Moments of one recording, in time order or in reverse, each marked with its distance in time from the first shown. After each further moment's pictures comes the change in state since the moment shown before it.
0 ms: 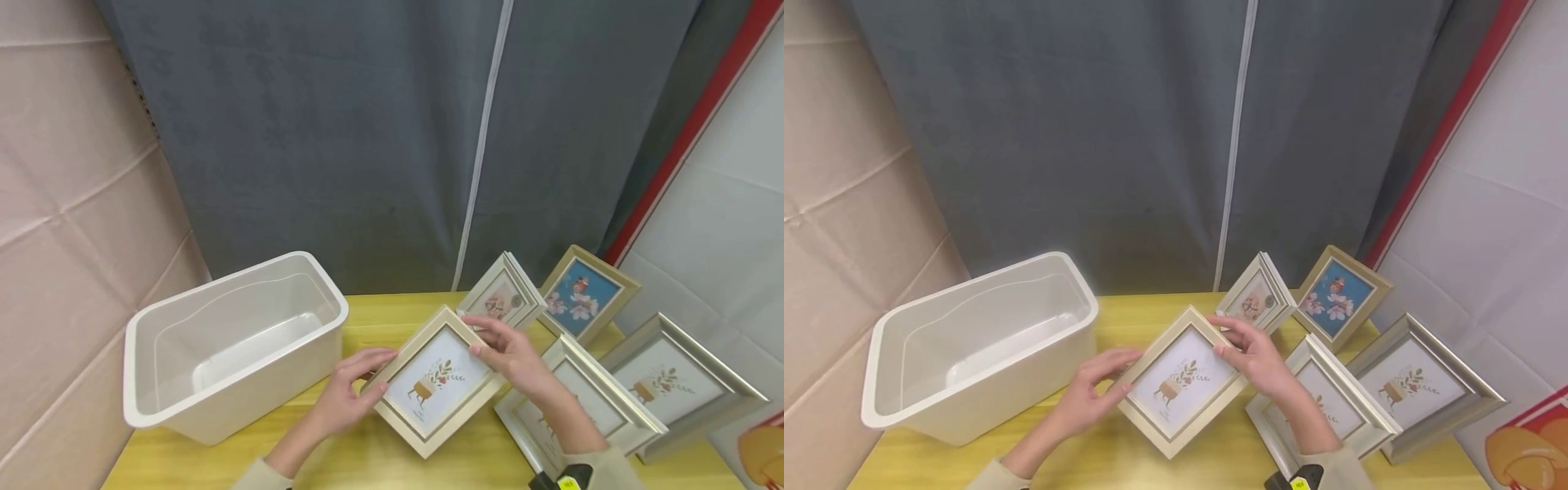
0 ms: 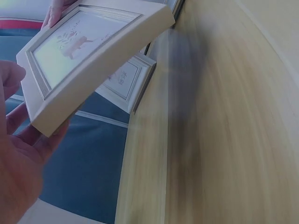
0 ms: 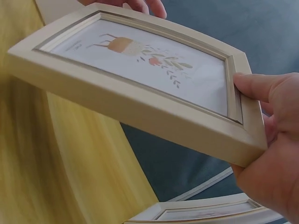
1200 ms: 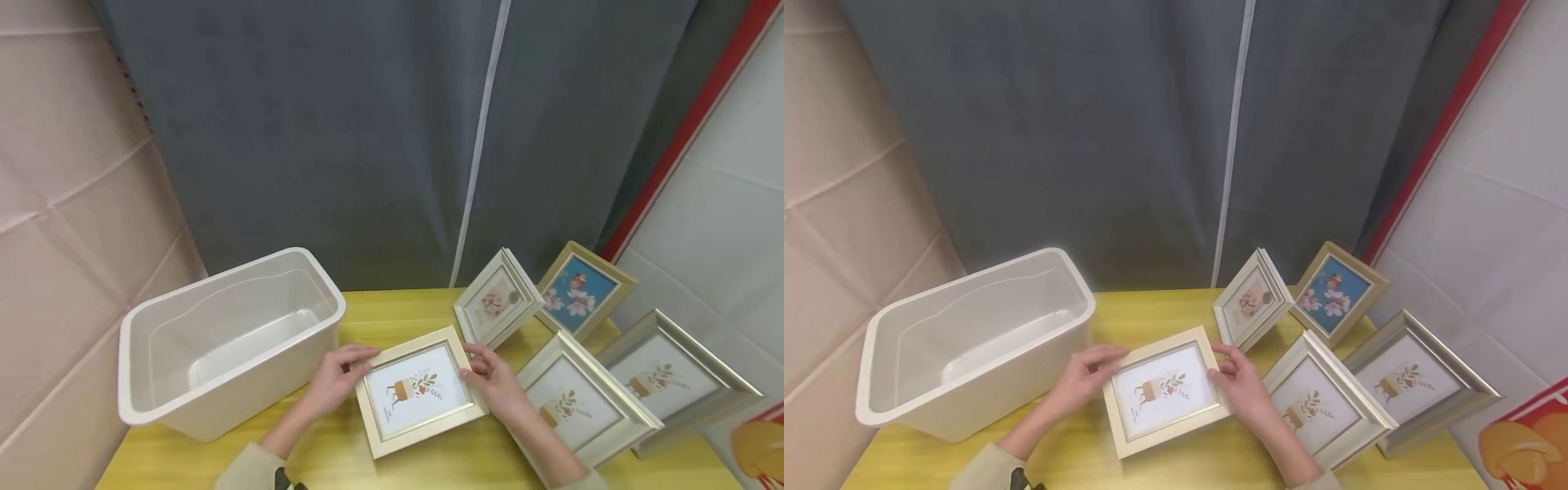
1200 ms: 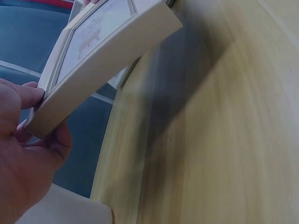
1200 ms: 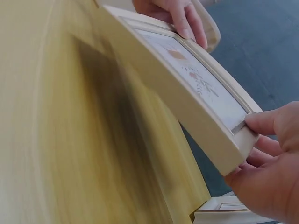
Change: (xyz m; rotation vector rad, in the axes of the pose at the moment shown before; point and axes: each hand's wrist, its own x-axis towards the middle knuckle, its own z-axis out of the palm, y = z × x) left_hand -0.003 -0.028 -0.016 -0.025 0.015 -0.443; right_hand -0.023 0.034 0.045 -0.010 0.256 0.302
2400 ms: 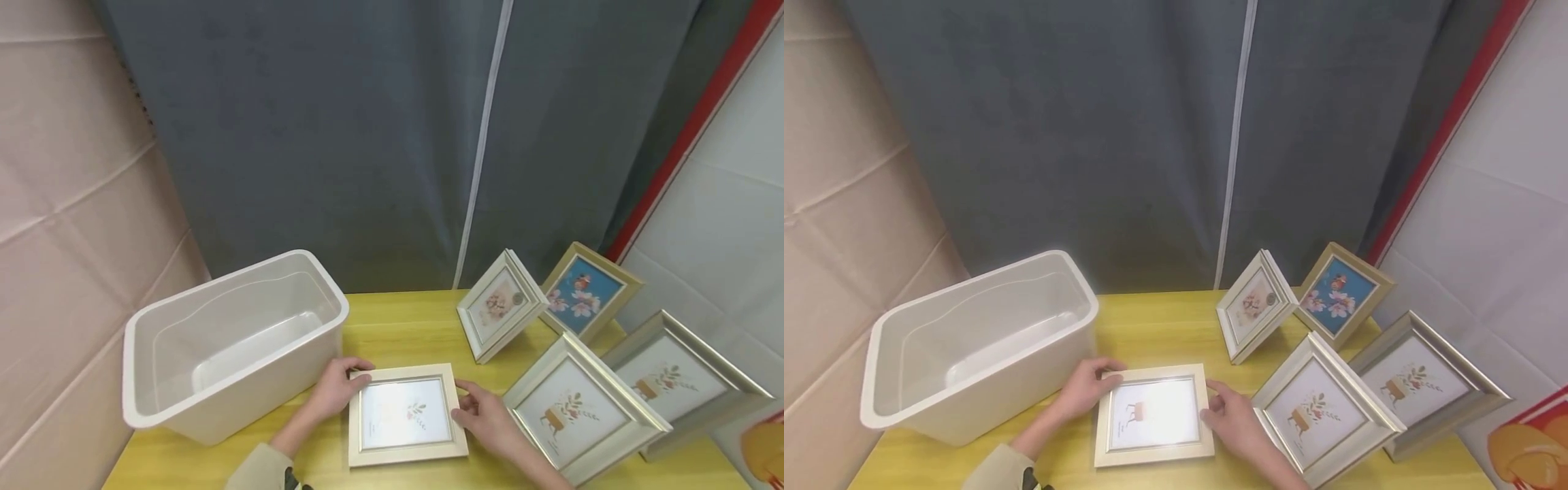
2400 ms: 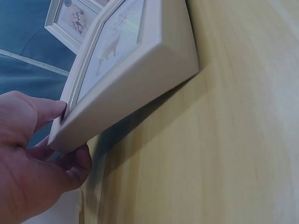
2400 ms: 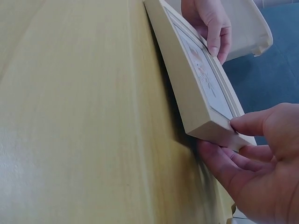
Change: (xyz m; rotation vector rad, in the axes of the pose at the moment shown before) left_hand 0.000 -0.036 0.004 0.170 -0.027 -0.114; right_hand -0.017 0.043 0.019 -0.293 -0.137 -0.031
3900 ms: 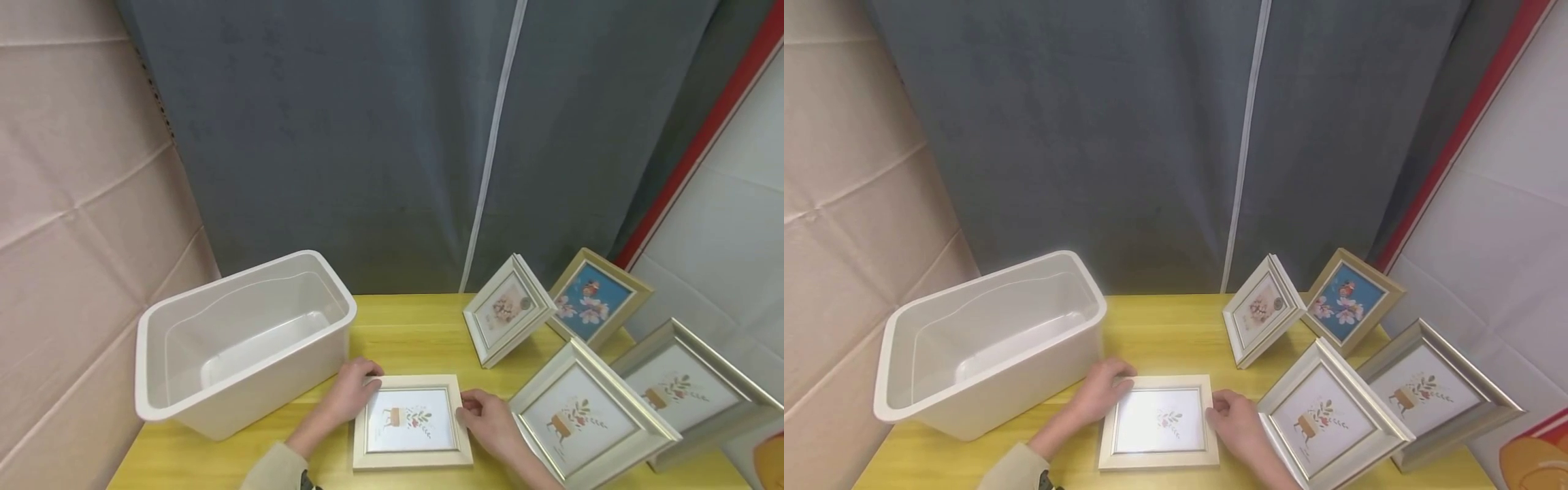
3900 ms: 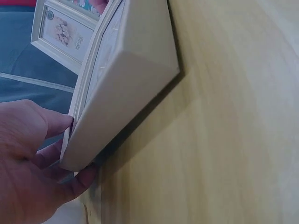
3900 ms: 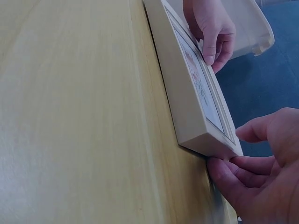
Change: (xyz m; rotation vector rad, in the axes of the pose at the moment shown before) left_hand -0.001 0.003 0.014 0.257 -0.007 0.098; right_hand 0.004 -0.004 0.010 -0.085 0.156 0.081
